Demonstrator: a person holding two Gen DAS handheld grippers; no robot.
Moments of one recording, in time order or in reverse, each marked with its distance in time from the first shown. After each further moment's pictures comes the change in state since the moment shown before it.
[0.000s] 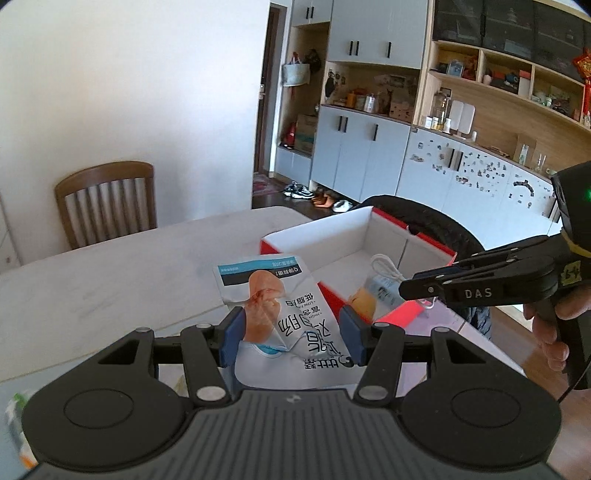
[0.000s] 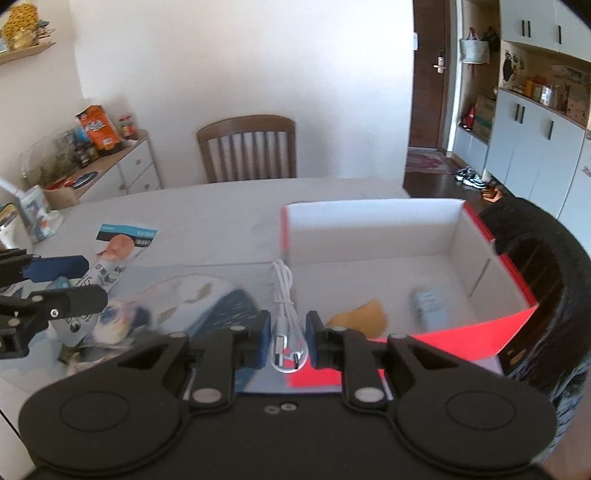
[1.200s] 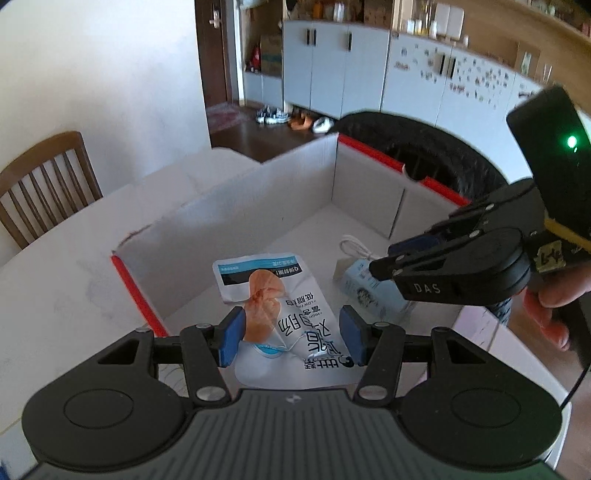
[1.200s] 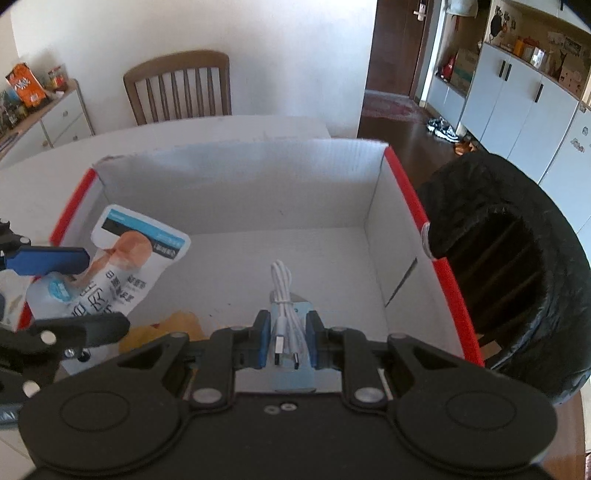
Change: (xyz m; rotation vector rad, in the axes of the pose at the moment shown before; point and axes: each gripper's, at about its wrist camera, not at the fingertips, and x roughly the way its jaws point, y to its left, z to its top) left arm 0.216 -0.089 0.041 0.143 0.294 -0.001; right arm 0.133 -0.132 0.015 -0.013 0.233 -0.098
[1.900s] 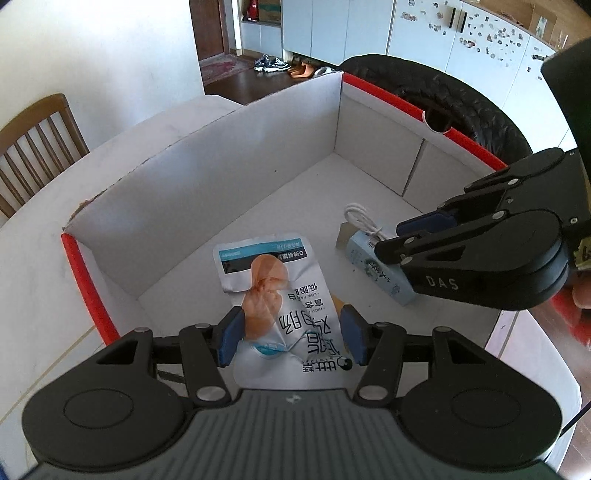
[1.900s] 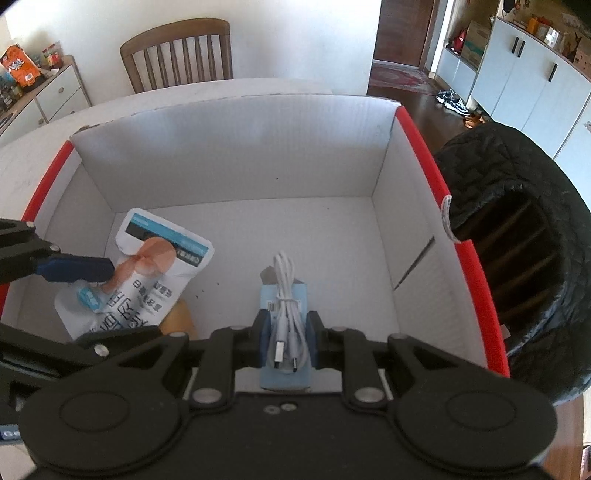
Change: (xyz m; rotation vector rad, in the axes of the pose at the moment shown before) left arm 0.050 -0.008 0.011 0.005 0.169 0.000; right arm 0.027 -0.008 -0.003 0.001 0.092 0.021
